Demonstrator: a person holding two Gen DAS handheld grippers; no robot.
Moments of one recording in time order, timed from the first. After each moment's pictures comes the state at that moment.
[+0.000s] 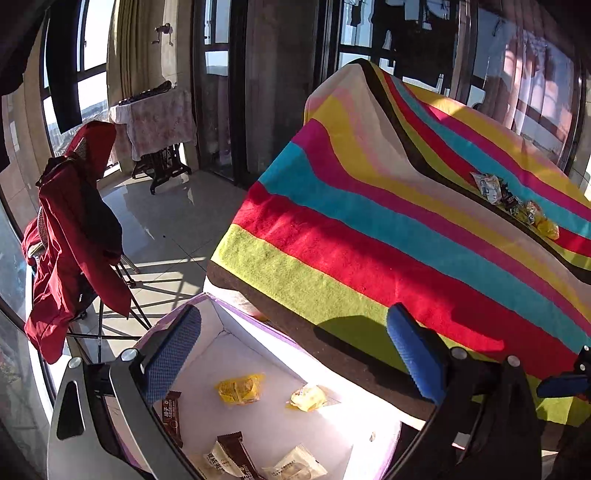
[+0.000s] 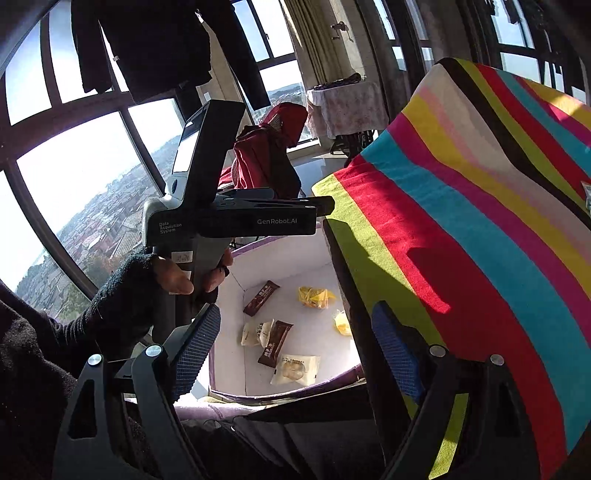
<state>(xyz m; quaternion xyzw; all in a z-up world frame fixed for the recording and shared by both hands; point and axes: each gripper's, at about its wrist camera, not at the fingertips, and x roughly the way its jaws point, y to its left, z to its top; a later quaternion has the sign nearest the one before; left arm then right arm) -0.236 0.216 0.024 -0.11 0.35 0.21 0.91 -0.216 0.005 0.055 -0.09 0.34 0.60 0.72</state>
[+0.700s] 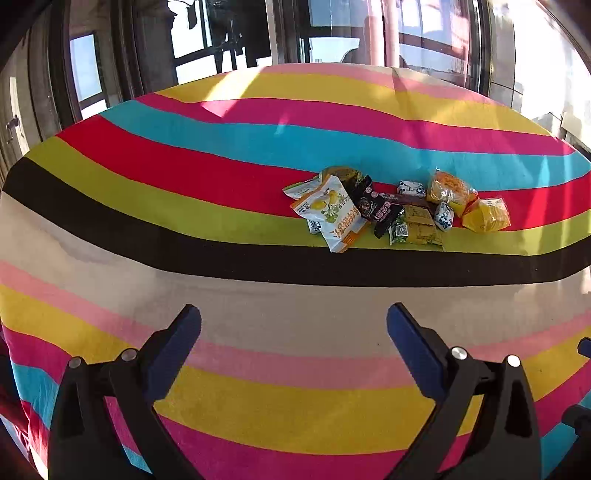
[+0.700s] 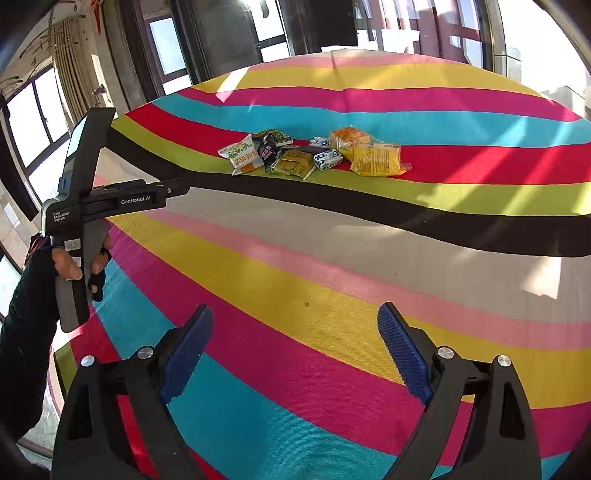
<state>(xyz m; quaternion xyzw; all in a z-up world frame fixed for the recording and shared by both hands) 0.063 0.029 0.026 0.07 0.37 0.03 0.92 -0.028 -0.213 0.019 0.01 0.40 0.23 0.89</state>
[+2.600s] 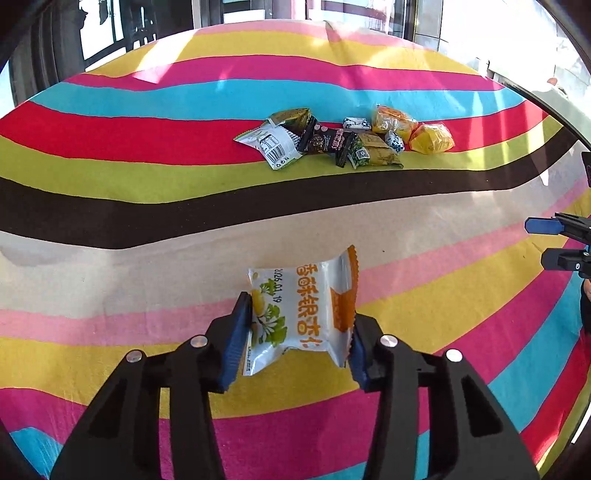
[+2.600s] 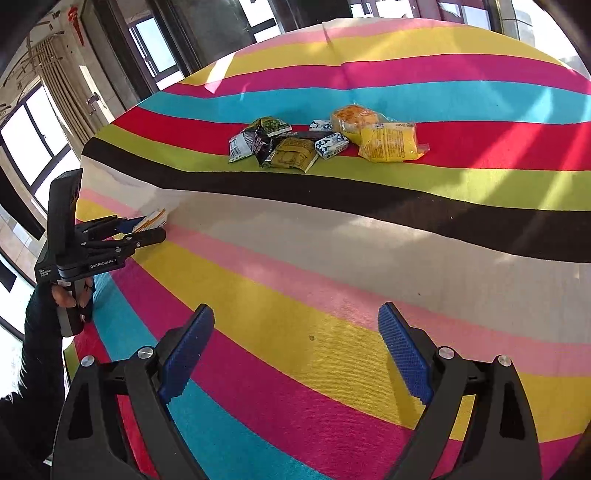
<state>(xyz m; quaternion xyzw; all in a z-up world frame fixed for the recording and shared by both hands) 0.031 0.081 0.002 0.08 0.43 -0.14 0.89 0.012 -0.198 0.018 0.04 0.44 0.25 0.86</state>
